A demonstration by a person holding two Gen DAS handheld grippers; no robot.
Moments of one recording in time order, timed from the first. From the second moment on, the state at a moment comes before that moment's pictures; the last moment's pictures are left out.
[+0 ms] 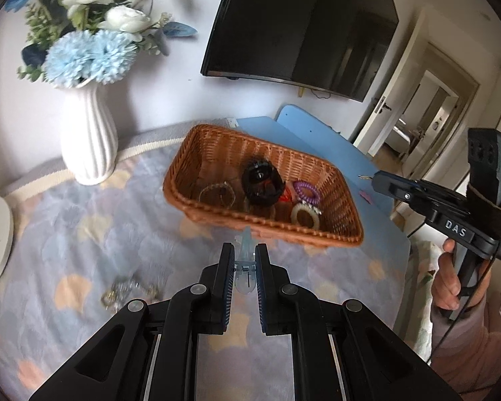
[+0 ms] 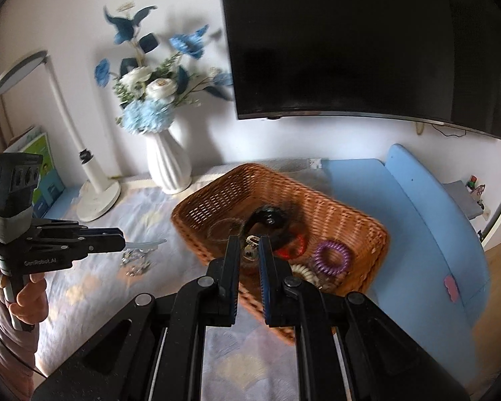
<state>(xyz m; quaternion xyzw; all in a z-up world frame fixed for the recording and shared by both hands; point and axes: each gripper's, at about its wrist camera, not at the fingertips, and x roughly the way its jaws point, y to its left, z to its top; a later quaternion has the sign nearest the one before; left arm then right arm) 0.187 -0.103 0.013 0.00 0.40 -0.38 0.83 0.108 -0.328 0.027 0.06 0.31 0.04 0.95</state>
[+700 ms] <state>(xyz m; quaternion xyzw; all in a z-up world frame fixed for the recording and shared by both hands) 0.274 -0.215 -0.041 0.02 0.46 -0.35 0.82 0.200 -0.404 -0.059 0.20 0.39 0.05 0.90</state>
